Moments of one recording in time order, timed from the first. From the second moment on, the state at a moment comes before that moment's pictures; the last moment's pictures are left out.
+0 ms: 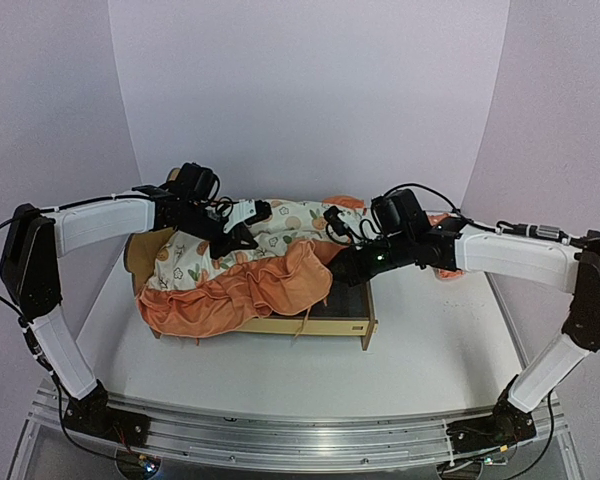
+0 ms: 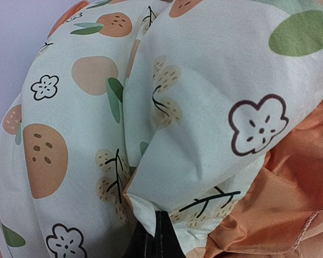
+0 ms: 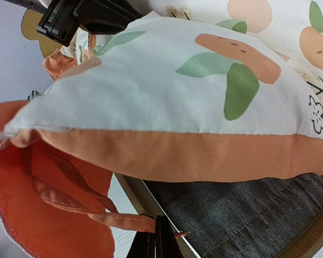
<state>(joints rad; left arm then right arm) -0.54 1.72 1.37 -0.43 0.46 0.76 0.74 1.60 1.20 -0.31 -0.41 0.18</state>
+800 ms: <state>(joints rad) -0.54 1.72 1.37 -0.43 0.49 0.76 0.76 1.73 1.19 -0.32 -0.33 0.46</state>
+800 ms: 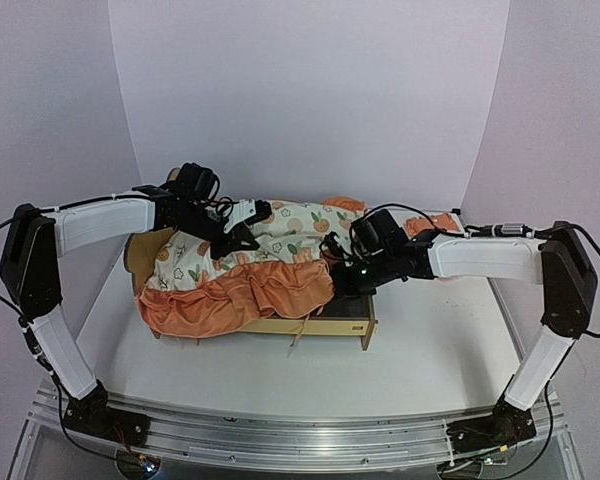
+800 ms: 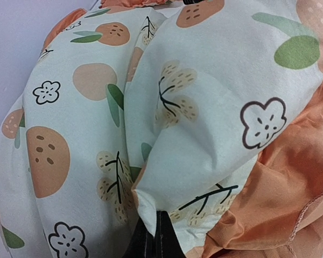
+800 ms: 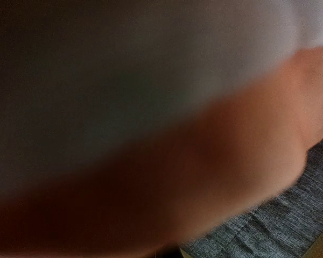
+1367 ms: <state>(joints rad) -0.54 1.74 1.37 -0.45 0.50 0.75 0.82 1.77 1.22 -0.39 -0.26 0.42</state>
